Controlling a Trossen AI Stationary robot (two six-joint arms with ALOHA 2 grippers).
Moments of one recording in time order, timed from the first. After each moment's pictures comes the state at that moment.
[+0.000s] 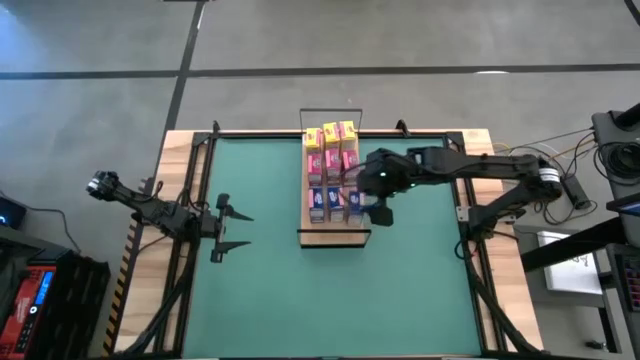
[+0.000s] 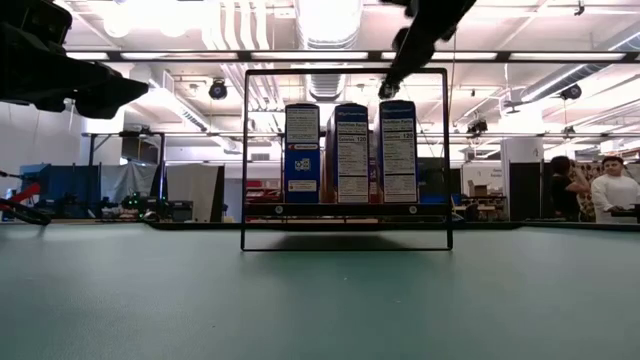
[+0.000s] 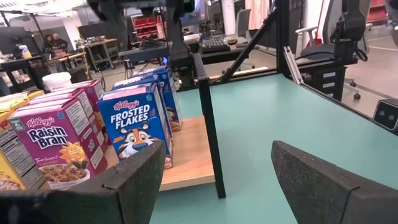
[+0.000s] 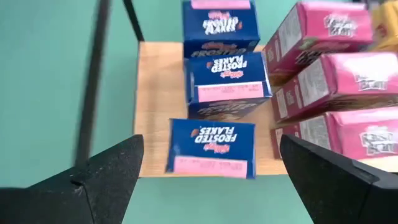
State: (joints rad) left arm -0.45 0.12 0.04 0.02 -0.39 0.12; right arm -0.10 1.43 1.37 -0.85 -0.05 -0.13
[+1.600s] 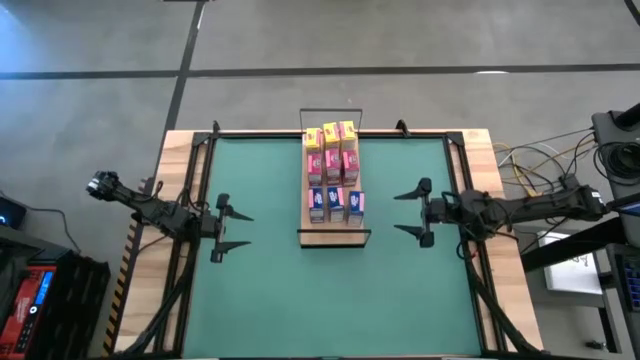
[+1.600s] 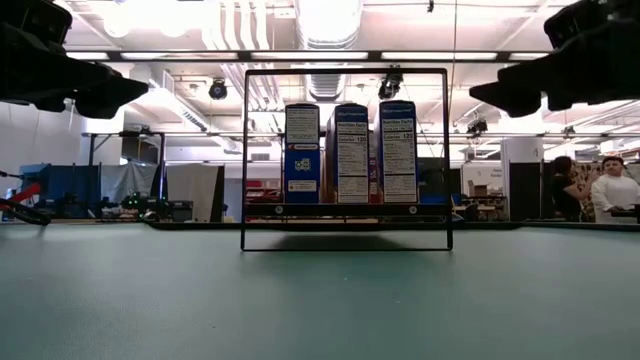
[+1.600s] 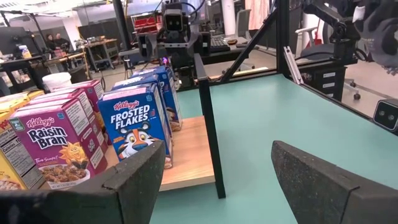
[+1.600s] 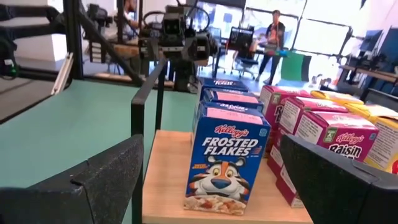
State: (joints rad) left arm -0.45 0.12 0.04 0.02 -0.39 0.12; right arm 0.03 0.43 0.05 0.40 0.05 -0.15
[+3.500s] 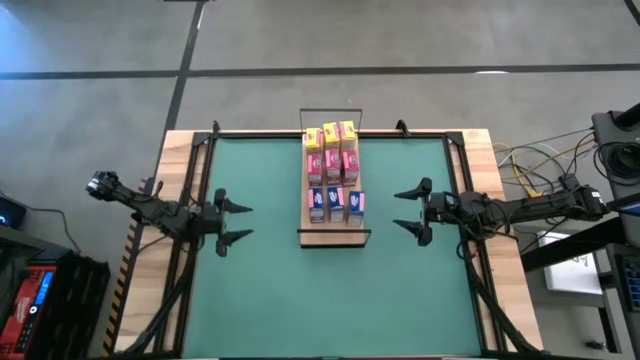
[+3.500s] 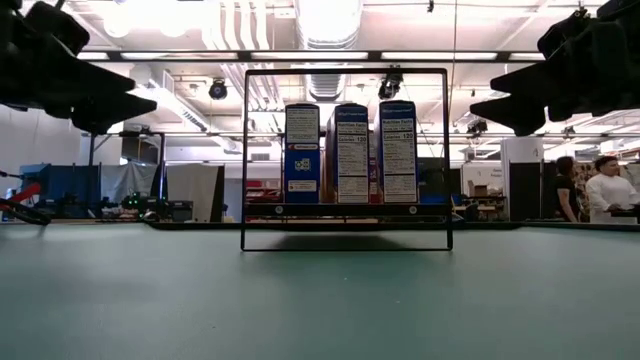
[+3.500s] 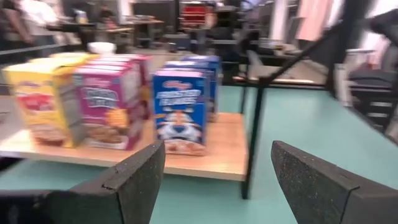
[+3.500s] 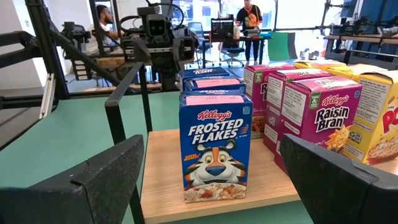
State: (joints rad) left arm -0.44 0.13 0.04 0.01 -0.57 -0.08; right arm 0.03 0.44 0.01 0.44 0.13 0.03
